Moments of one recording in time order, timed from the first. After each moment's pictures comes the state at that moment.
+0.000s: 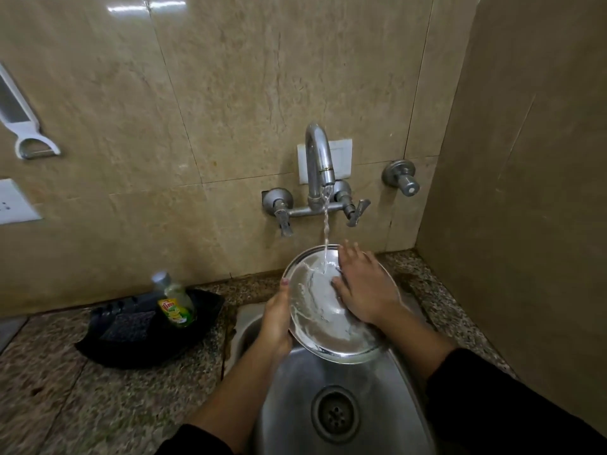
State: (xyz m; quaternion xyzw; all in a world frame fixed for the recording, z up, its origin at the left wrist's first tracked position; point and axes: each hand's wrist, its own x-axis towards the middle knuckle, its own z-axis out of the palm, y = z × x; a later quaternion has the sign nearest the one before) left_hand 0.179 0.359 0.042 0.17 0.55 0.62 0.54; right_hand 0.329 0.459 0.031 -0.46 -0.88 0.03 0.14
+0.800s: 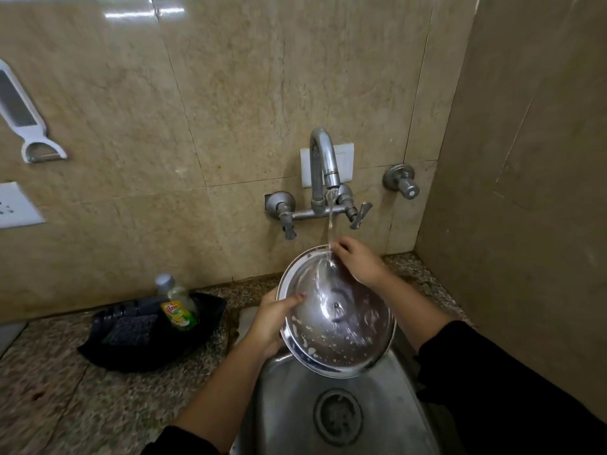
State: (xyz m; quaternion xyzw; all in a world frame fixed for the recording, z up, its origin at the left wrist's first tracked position) left_hand 0.152 0.346 0.056 0.29 0.53 0.58 0.54; right_hand 0.305 0.484 0.080 -0.45 -0.78 0.33 0.26
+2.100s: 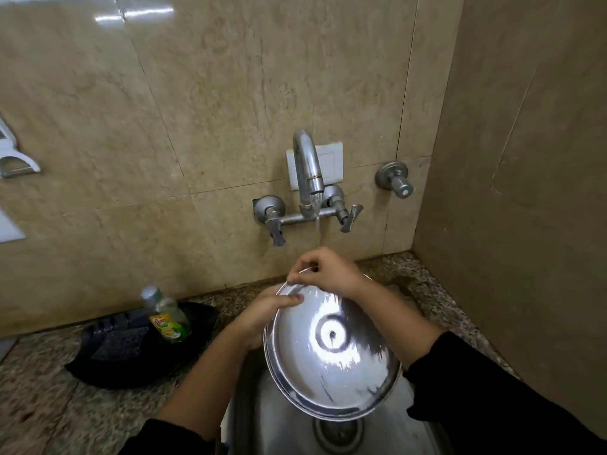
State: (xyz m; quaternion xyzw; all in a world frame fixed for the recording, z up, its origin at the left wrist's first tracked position) left_hand 0.140 0.372 0.069 0.38 0.53 0.45 0.60; right_hand 0.284 0.473 0.085 -0.35 -0.83 0.38 0.23
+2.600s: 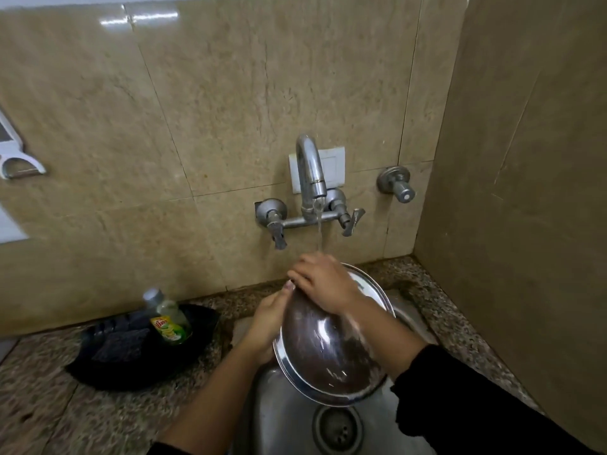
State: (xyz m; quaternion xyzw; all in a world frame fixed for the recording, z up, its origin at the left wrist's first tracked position) left_hand 0.158 0.367 0.061 0.35 0.56 0.55 0.51; right_hand 0.272 0.463 0.072 -0.33 -0.91 0.06 0.26
